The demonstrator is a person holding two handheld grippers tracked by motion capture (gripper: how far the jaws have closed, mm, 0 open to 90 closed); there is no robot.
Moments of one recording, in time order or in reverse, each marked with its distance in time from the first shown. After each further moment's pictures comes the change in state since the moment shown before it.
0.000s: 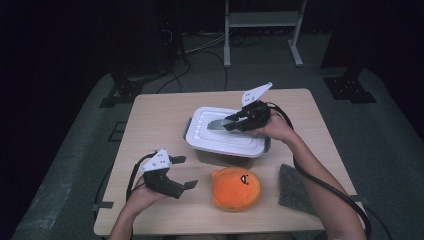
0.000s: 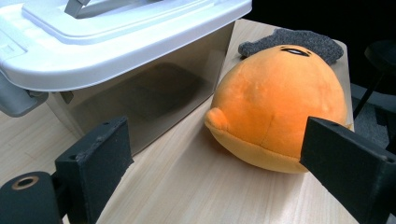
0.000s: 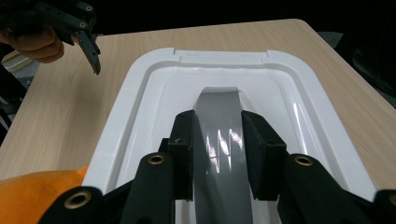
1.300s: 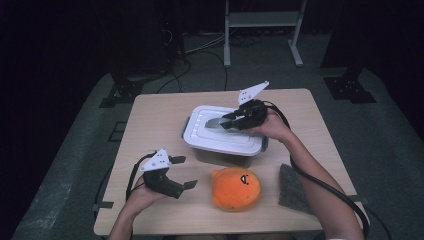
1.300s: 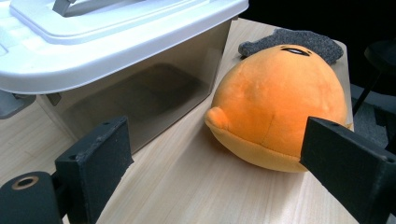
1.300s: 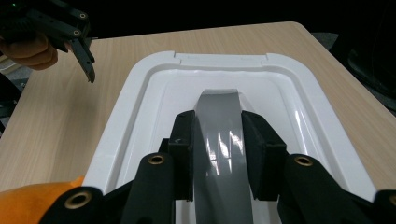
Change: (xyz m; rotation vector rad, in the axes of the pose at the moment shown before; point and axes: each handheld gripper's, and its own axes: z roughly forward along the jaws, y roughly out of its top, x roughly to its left) left arm 0.001 -0.001 0.000 -0.002 -0.002 -0.006; right arm 0.000 0.008 0.006 -0.001 -0.015 0.005
